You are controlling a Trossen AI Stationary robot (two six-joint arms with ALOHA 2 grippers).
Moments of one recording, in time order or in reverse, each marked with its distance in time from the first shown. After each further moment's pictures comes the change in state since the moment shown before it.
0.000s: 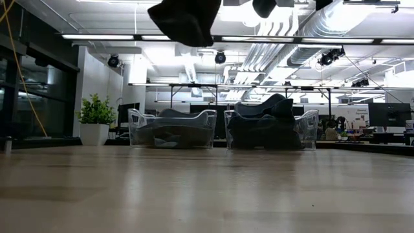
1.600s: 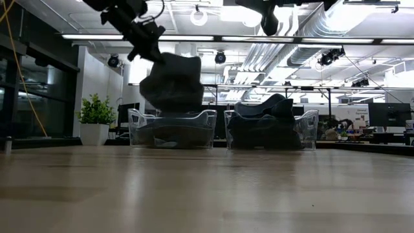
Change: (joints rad) left arm 0.805 0.000 -0.182 -0.500 1.245 -0.894; right arm 0.000 -0.006 0.000 -0.136 0.444 -0.049
